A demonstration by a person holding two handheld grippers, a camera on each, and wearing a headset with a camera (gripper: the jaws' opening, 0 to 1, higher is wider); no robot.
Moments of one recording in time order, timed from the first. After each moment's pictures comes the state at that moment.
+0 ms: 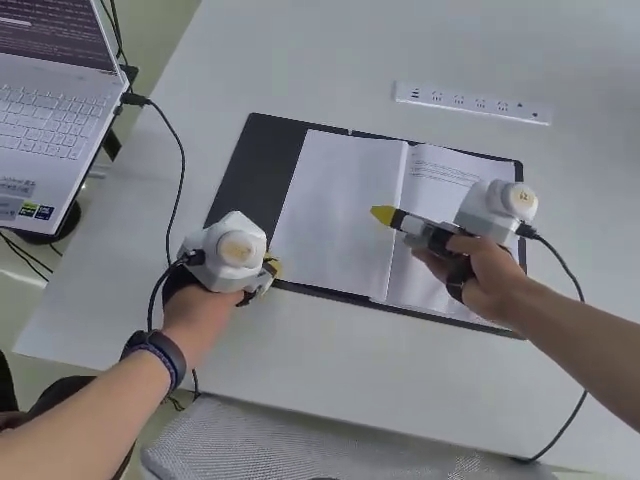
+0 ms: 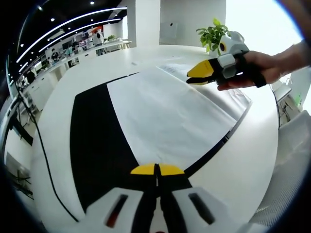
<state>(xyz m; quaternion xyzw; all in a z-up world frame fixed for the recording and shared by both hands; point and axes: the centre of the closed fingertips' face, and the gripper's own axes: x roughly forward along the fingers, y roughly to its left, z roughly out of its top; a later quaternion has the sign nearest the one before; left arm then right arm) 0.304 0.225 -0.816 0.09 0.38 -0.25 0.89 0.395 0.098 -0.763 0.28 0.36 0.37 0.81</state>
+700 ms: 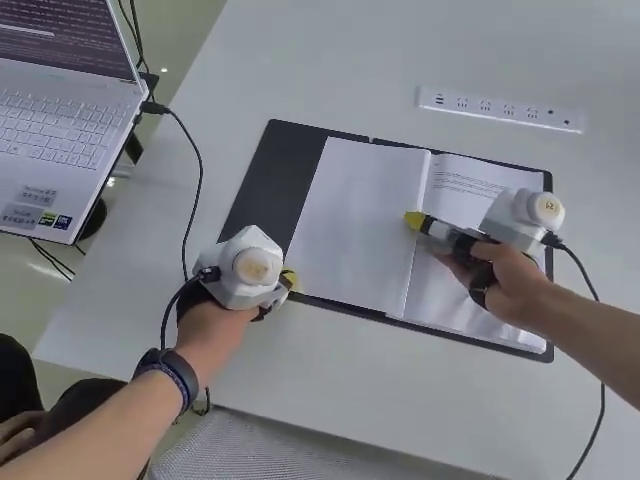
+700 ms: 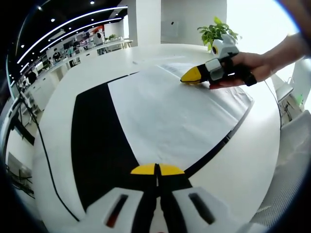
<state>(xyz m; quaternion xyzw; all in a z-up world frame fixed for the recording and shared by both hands) 0.308 0.228 -0.822 0.09 0.38 -0.24 0.89 0.416 0.092 -0.785 0.29 0.36 0.35 0.81</state>
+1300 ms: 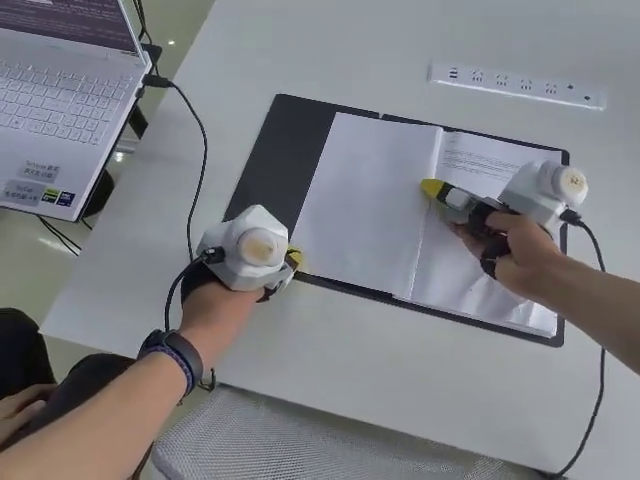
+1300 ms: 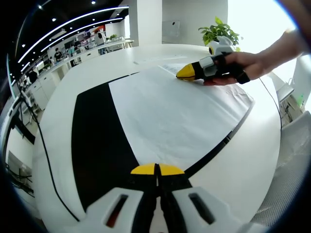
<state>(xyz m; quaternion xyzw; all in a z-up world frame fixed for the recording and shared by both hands) 0.307 0.226 -0.820 0.09 0.38 -0.24 0.89 0.444 0.085 -0.777 0.33 0.35 0.33 0.81</state>
